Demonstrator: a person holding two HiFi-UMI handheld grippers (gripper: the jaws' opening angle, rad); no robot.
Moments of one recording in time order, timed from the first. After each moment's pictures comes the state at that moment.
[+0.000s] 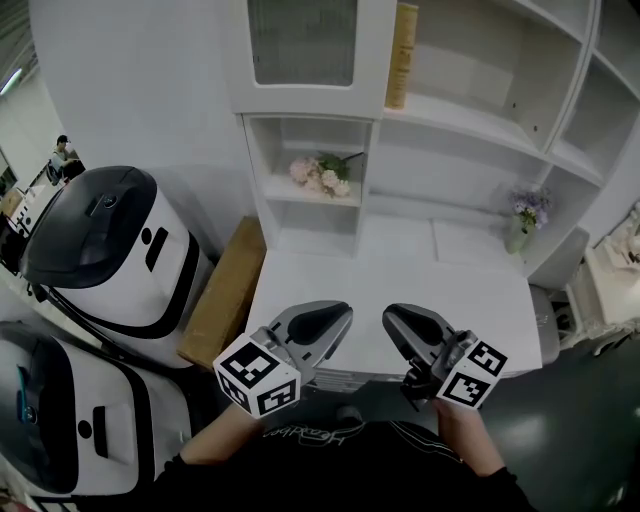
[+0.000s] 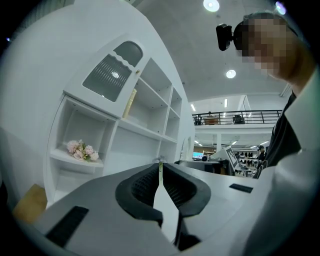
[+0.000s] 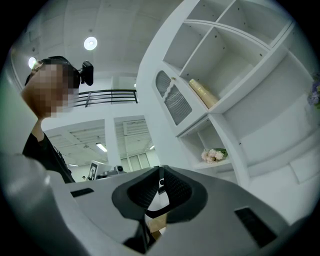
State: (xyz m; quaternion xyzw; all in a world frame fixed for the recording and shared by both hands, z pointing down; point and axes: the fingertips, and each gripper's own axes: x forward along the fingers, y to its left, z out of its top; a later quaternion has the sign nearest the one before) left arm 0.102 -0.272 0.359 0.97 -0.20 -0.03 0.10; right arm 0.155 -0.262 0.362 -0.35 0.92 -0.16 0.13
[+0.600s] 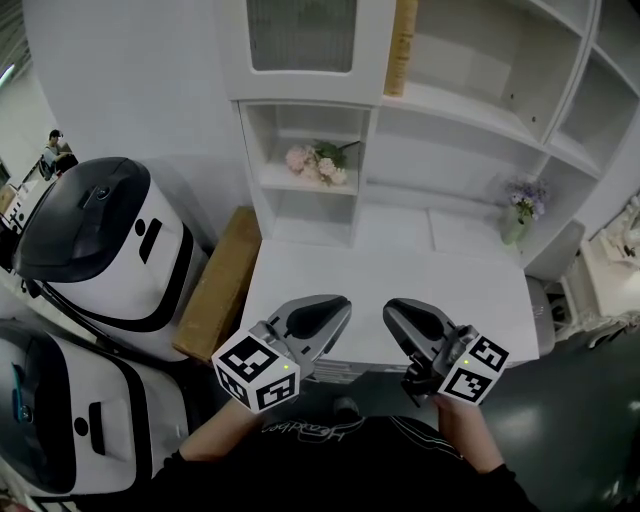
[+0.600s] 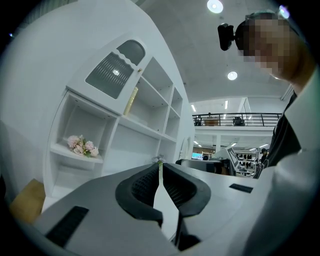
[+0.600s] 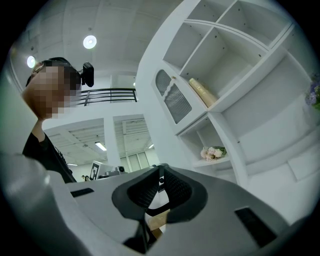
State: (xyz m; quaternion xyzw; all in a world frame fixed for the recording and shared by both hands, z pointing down) left arm 0.099 -0.269 0.371 0.97 -0.20 -0.03 0.11; right arm 0.153 -0.255 0.369 -0.35 0.91 -0.16 0.12
